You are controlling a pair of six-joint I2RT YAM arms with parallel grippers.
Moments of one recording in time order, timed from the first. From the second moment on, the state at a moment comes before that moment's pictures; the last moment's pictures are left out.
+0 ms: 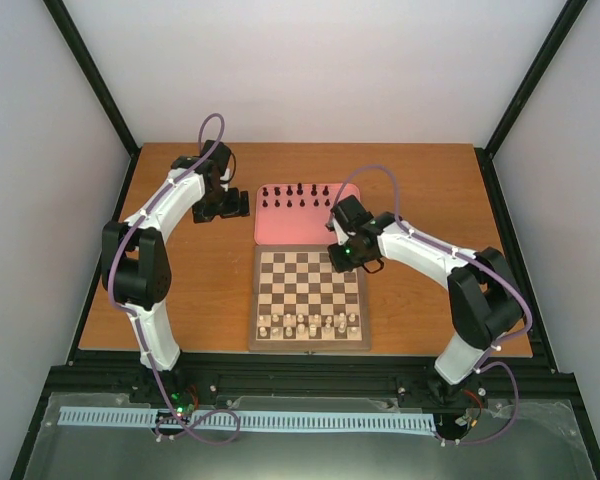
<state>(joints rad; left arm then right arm) -0.22 1.89 1.62 -1.02 0.00 -0.36 0.61 1.68 1.17 -0.70 -0.09 0.20</state>
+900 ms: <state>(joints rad) -0.22 1.89 1.61 -1.01 0.00 -0.36 0.61 1.73 1.14 -0.60 -0.11 0.20</state>
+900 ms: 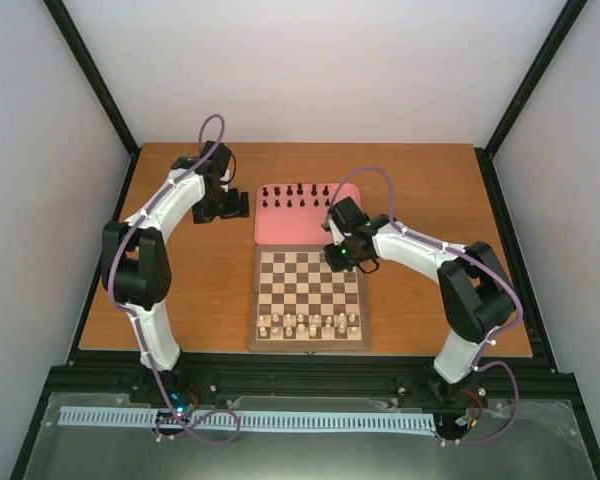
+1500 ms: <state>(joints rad) -0.22 1.89 1.61 -1.01 0.00 -0.36 0.61 1.74 1.11 -0.59 -0.08 0.21</state>
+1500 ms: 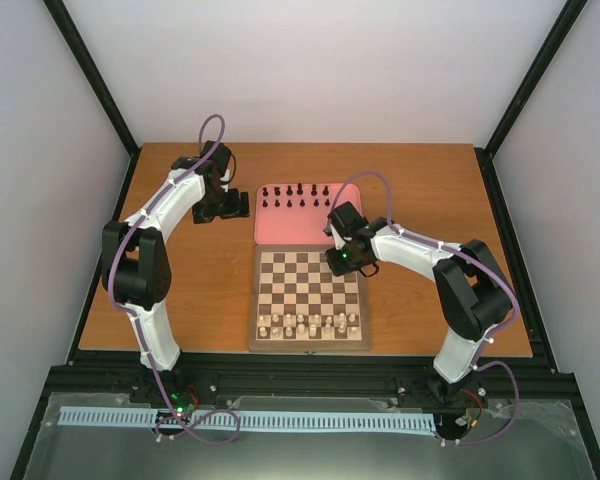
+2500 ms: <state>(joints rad) -0.22 1.89 1.61 -1.01 0.00 -0.36 0.61 1.78 1.14 -0.58 -0.08 0.21</state>
